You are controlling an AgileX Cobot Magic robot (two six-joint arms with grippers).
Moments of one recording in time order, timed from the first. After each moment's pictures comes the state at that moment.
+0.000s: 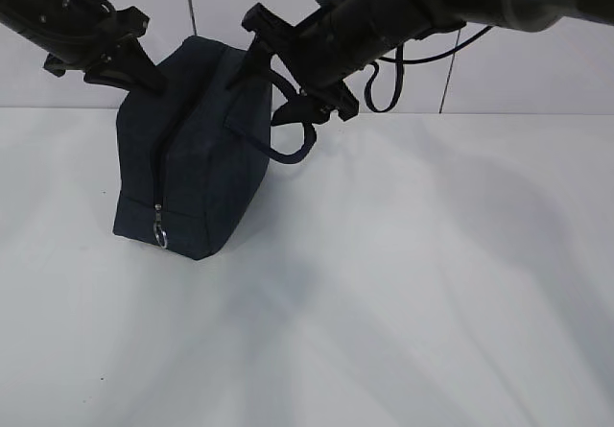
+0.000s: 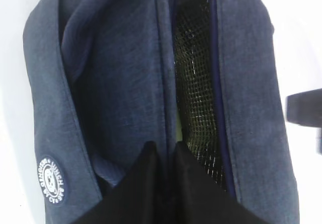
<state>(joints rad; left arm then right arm) -0.11 2.03 -1.72 -0.74 1.02 0.46 0.40 2.18 -1.91 0.83 0.82 0.05</state>
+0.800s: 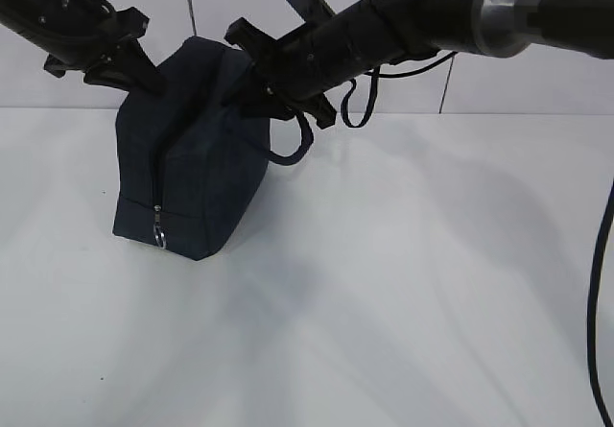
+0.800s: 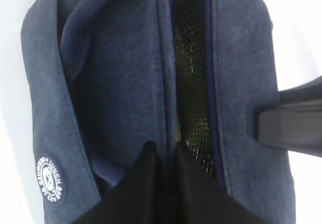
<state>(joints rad) -0.11 2.03 -1.72 -0.73 1.03 0.46 0.42 2.24 -1.91 0.97 0.74 -0.09</state>
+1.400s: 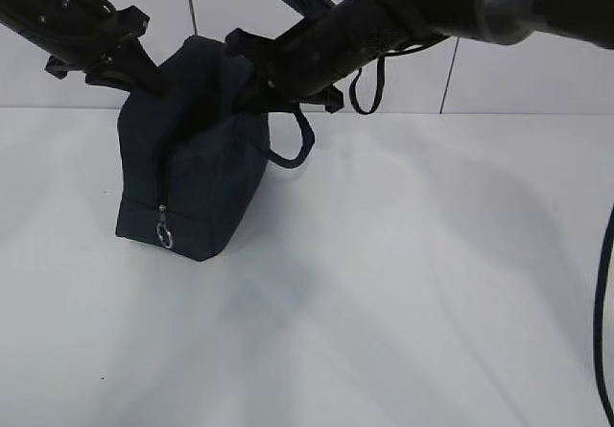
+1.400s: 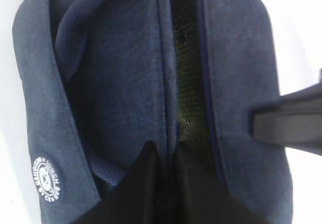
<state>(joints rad) -0.11 2.03 -1.72 -0.75 1.04 0.46 0.42 2.24 -1.95 0.88 0.79 -0.25</state>
